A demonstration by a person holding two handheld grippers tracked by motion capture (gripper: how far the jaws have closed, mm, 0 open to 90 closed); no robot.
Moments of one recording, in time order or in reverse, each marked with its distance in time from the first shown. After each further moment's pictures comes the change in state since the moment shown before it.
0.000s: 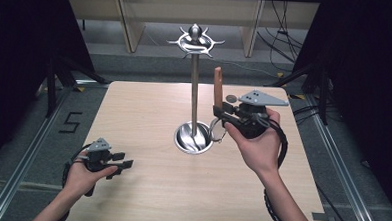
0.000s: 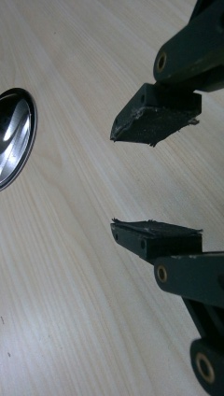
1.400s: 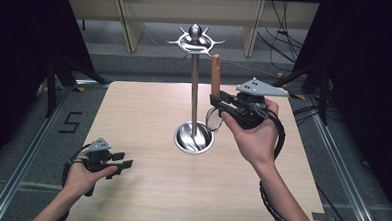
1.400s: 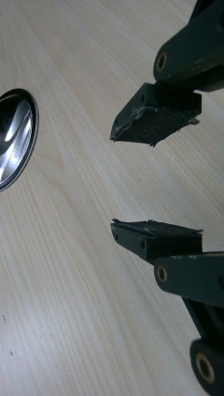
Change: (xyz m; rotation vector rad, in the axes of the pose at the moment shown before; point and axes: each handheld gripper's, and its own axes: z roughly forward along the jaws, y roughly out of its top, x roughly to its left) left arm 0.000 0.000 -0.001 -0.005 0.001 0.000; right arm 0.006 0.023 0.003 -0.053 -0.015 0.003
